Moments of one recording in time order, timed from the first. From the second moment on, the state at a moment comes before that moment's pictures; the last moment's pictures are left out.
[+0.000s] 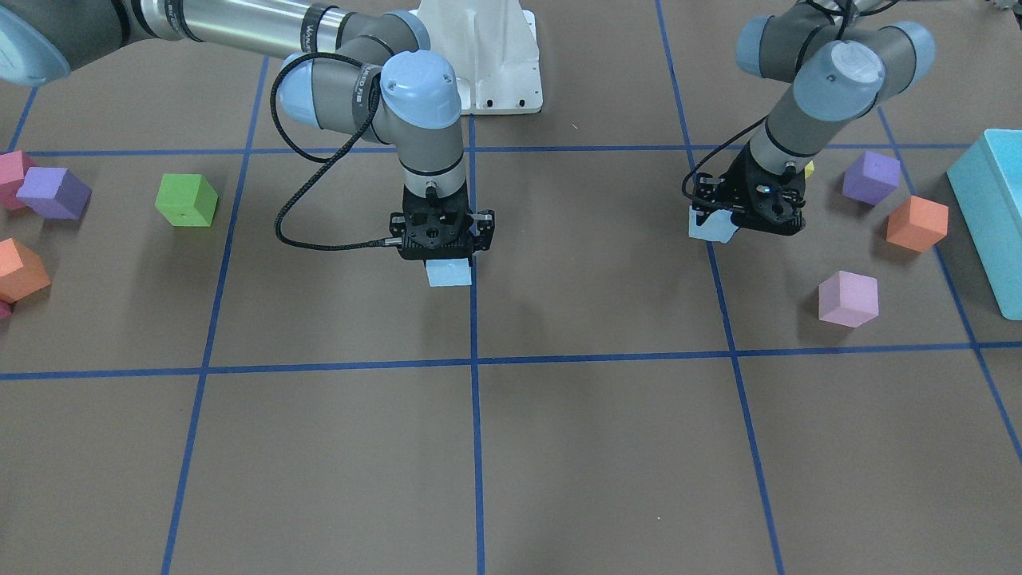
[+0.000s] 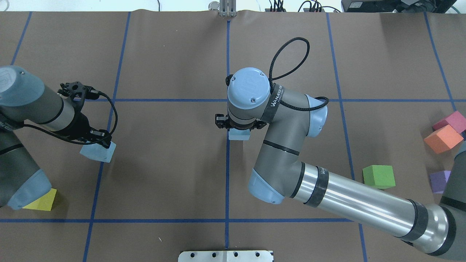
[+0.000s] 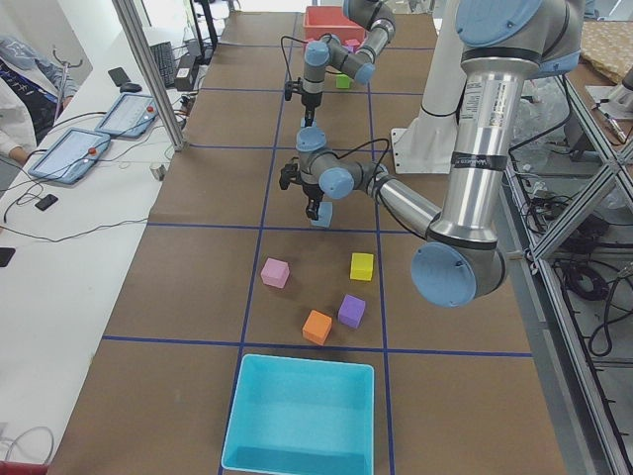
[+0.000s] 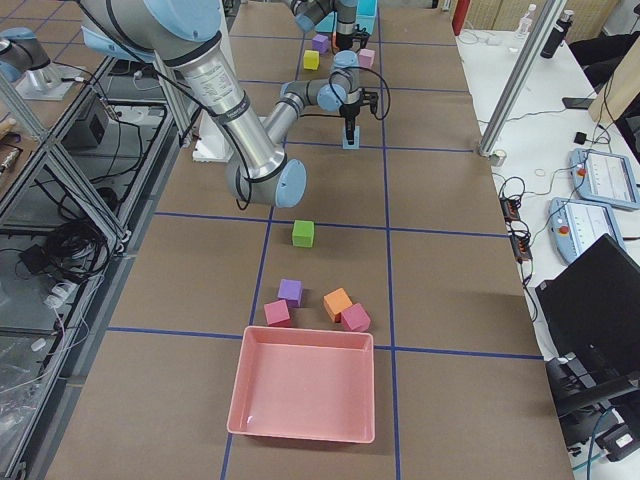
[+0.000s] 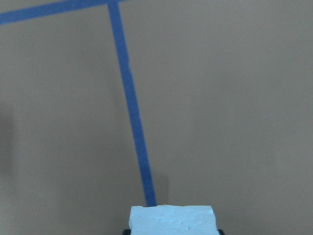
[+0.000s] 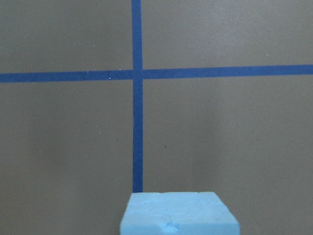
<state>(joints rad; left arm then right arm) -0.76 -1.76 -1.89 -1.74 -2.12 -0.81 0.52 -0.77 1.51 -1.54 1.81 1.22</state>
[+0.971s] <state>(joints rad) -0.77 -1.94 -1.88 -1.56 -2.12 -0.83 0.54 -0.68 1.34 -1.45 1.84 1.17</state>
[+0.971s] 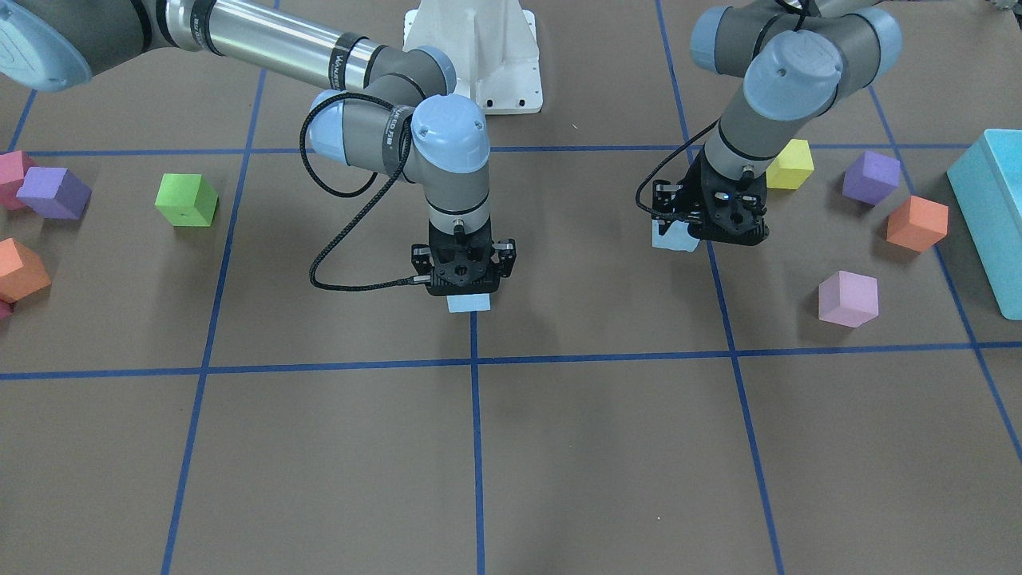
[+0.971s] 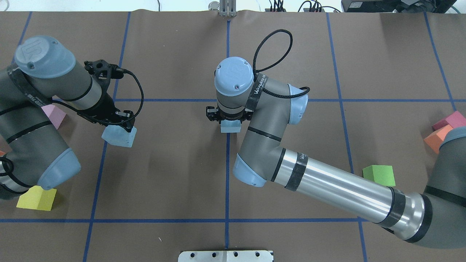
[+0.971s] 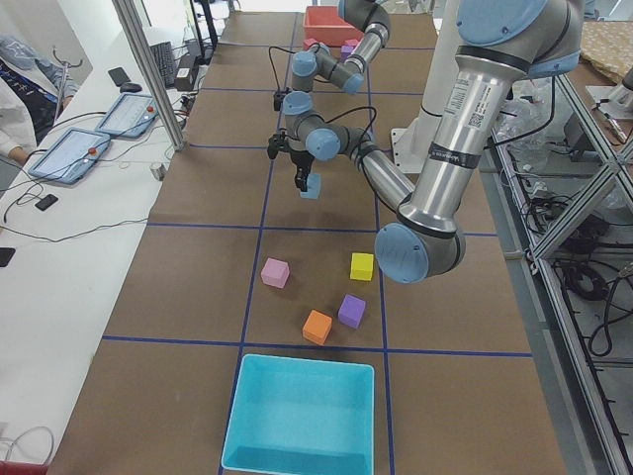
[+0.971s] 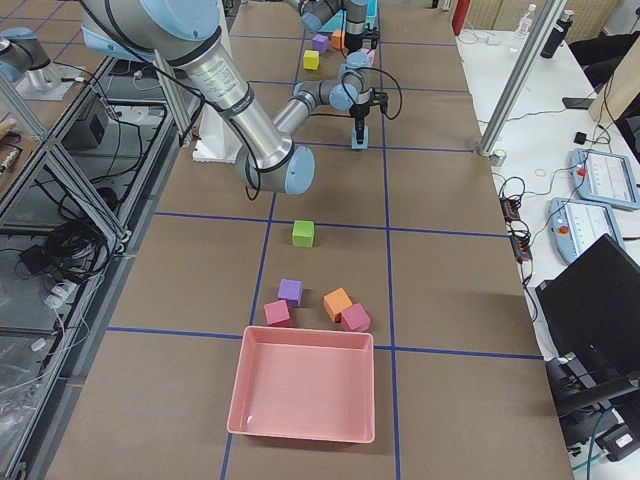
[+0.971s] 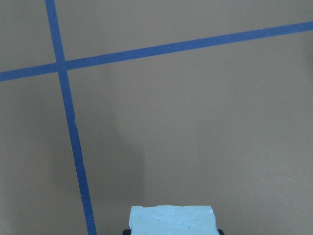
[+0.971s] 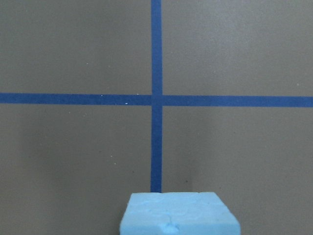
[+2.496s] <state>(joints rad) -0.76 -2.24 -1.69 -1.46 -2.12 -0.99 0.72 -0.85 1.52 -1.44 2.02 1.03</state>
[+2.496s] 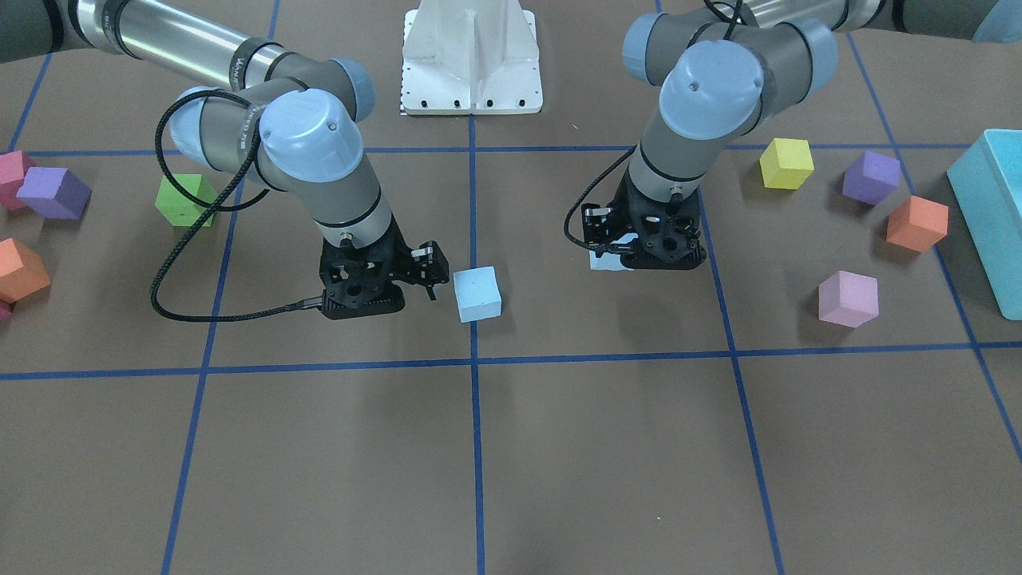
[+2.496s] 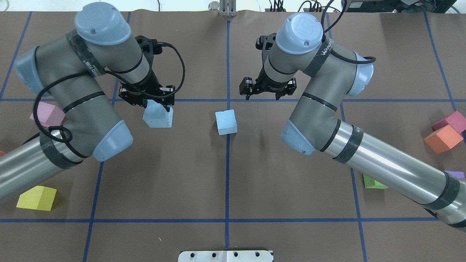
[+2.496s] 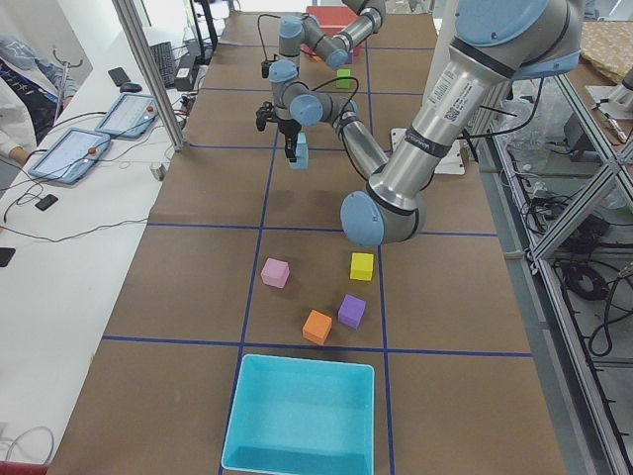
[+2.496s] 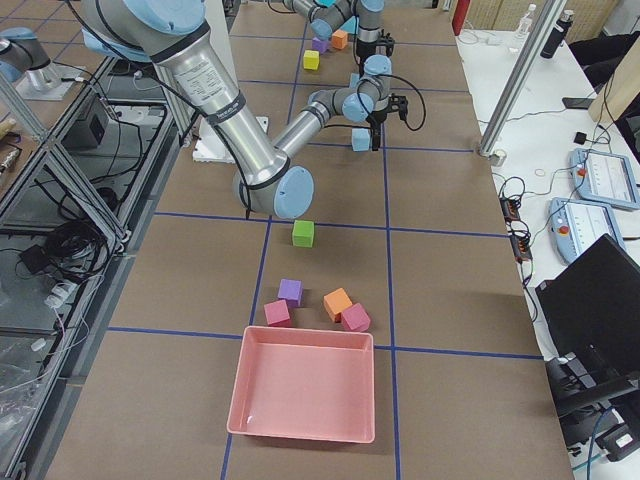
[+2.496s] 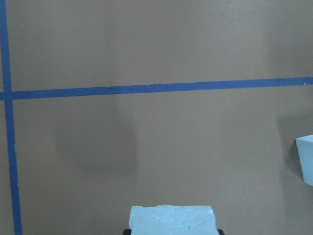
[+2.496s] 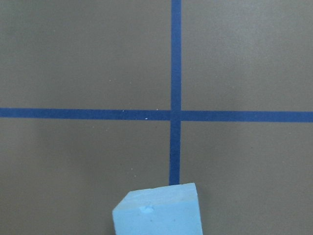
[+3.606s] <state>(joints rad) -0.68 -2.55 -1.35 -1.55 -2.08 -1.12 0.78 -0.89 1.52 -1.43 2.04 0.96</state>
